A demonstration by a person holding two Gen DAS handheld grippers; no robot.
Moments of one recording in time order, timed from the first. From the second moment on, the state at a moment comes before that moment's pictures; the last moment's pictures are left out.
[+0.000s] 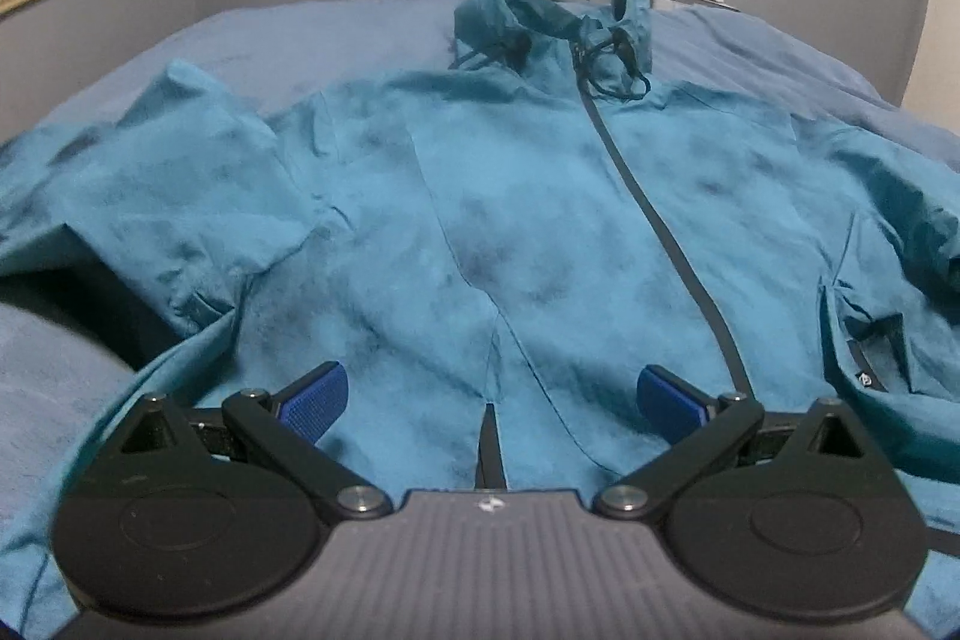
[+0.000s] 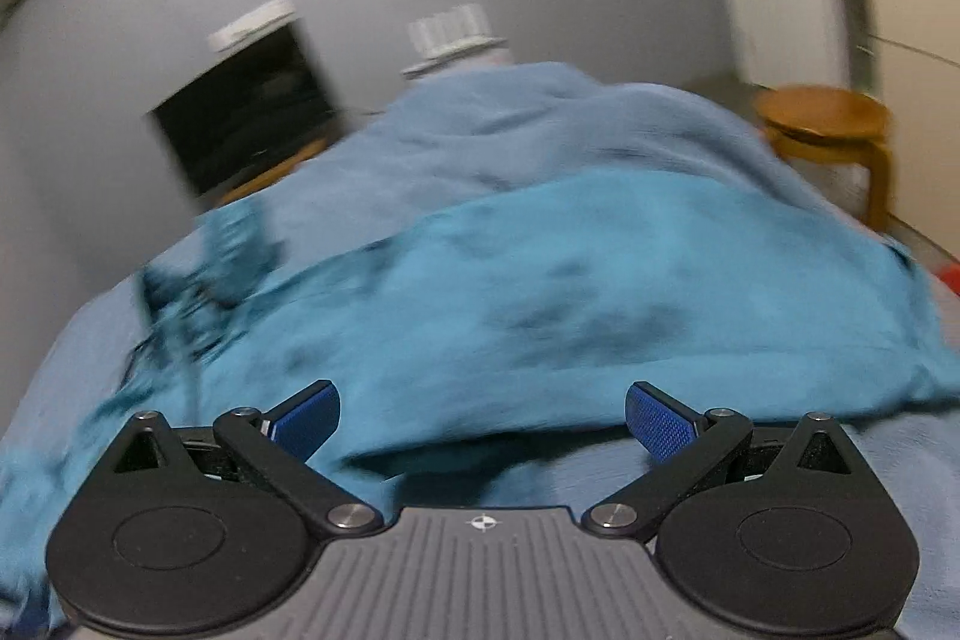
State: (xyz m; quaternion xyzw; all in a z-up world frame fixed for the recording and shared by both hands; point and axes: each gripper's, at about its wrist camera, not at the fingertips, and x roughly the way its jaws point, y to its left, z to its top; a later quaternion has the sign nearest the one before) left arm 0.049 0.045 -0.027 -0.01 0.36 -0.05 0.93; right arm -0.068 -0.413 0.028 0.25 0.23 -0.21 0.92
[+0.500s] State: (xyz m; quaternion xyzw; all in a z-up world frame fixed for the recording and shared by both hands) left arm 0.070 0.052 -0.038 -0.05 0.39 -0.05 0.92; right arm -0.079 -0.480 -0.045 0.48 0.18 -0.26 0.82
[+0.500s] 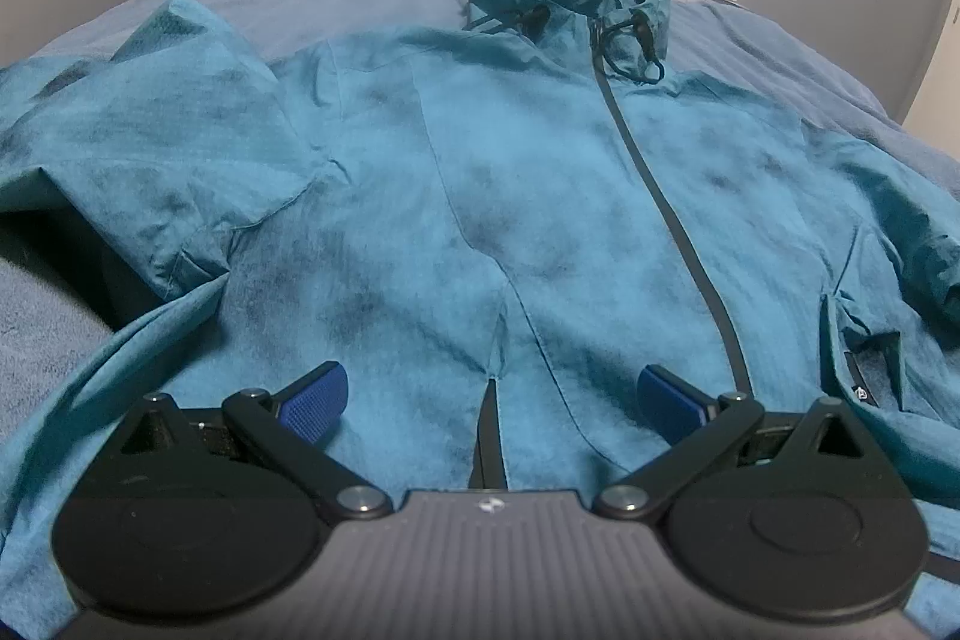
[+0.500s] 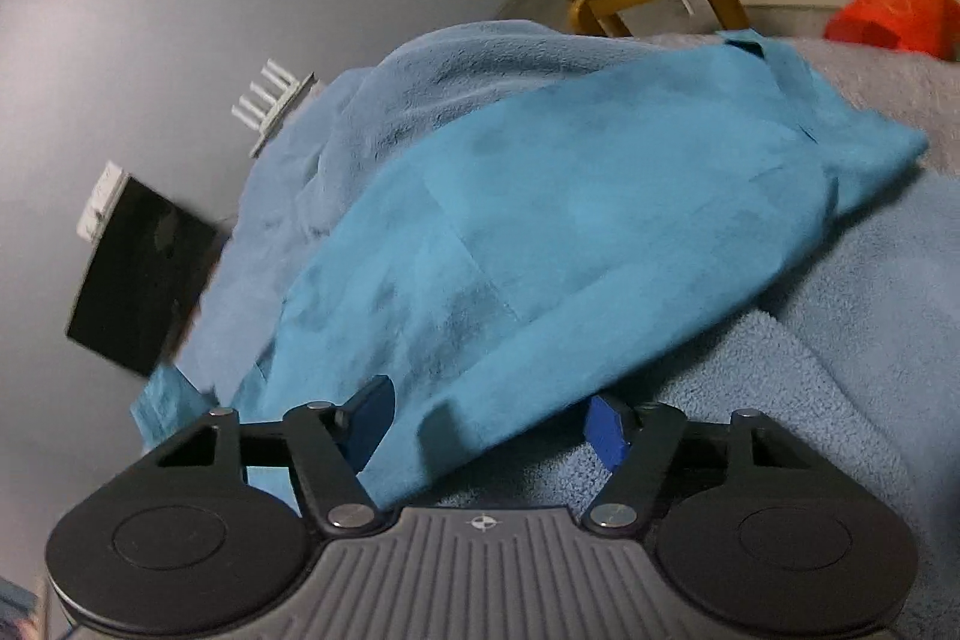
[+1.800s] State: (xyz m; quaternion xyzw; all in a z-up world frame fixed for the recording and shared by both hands) left arm 0.086 0.063 -0.056 -0.10 0.41 -0.07 0.90; right arm 0.130 -0.167 0.066 0.04 0.11 0.09 0.99
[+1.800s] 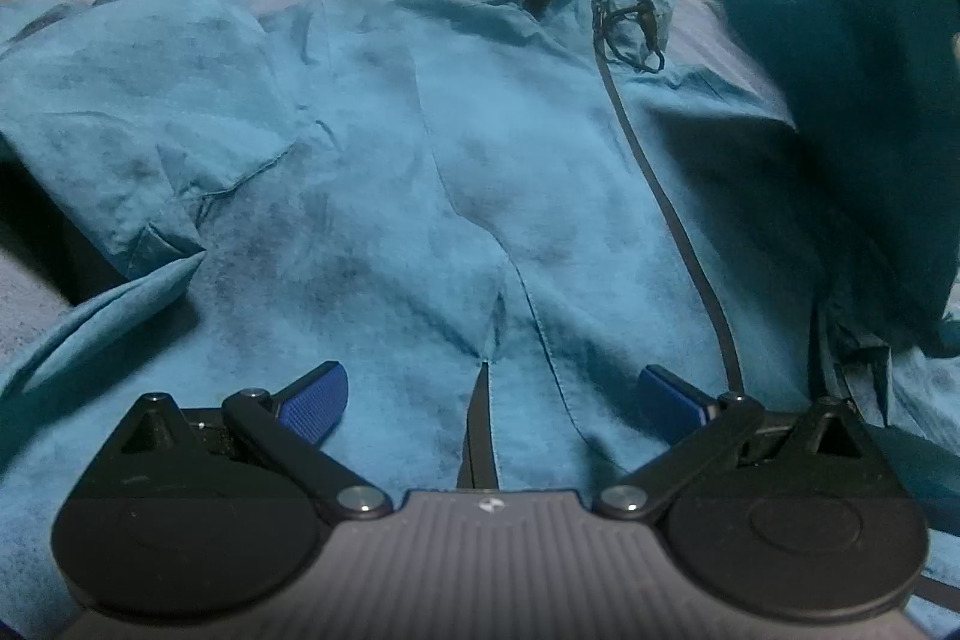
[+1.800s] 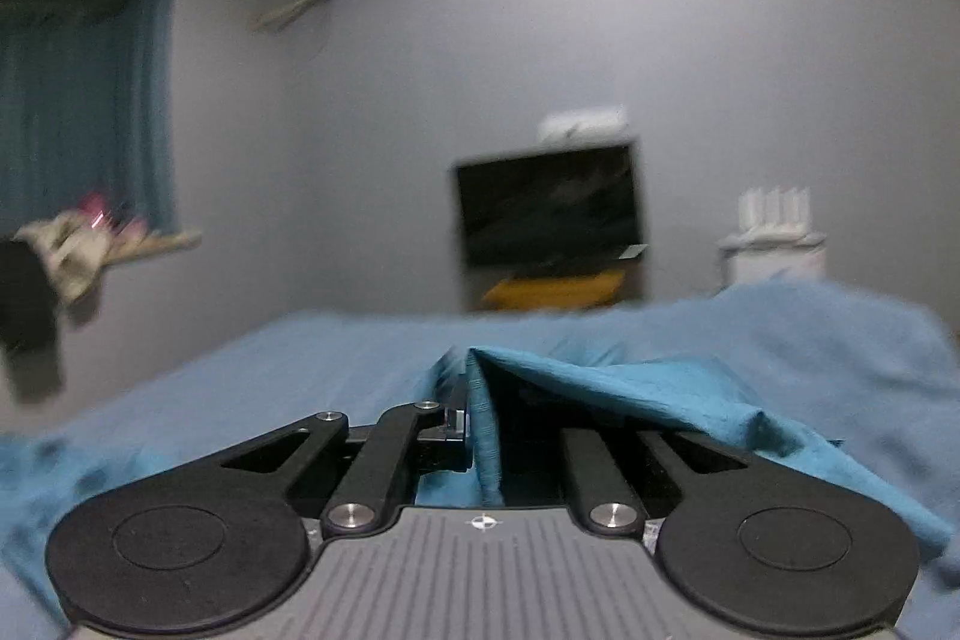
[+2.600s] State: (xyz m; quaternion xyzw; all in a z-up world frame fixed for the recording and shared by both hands) left arm 0.085 0.061 -0.056 -0.09 0.41 -0.09 0.90; right arm 0.118 -0.236 -0.093 0.47 0.20 0.10 0.85
